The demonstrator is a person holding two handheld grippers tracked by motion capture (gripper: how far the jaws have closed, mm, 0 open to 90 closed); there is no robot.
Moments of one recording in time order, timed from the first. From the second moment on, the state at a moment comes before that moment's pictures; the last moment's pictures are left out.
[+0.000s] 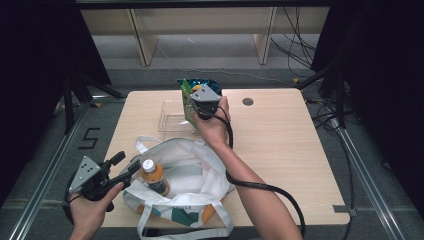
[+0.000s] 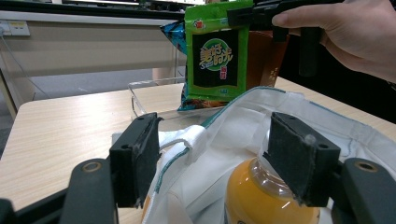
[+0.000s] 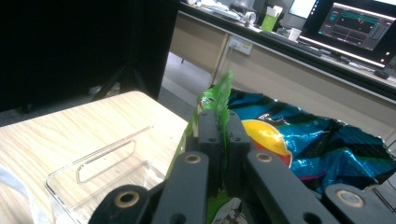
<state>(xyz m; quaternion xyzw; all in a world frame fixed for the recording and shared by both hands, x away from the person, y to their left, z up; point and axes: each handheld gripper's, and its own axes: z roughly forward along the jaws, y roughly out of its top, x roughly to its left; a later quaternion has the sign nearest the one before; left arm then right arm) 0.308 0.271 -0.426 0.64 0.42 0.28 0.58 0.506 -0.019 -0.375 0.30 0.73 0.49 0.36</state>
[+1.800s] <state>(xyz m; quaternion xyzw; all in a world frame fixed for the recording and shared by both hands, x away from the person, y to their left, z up) 0.308 0.269 -0.427 0.64 0.41 0.28 0.58 0.502 -0.032 -0.382 0.30 0.76 0.45 0.36</state>
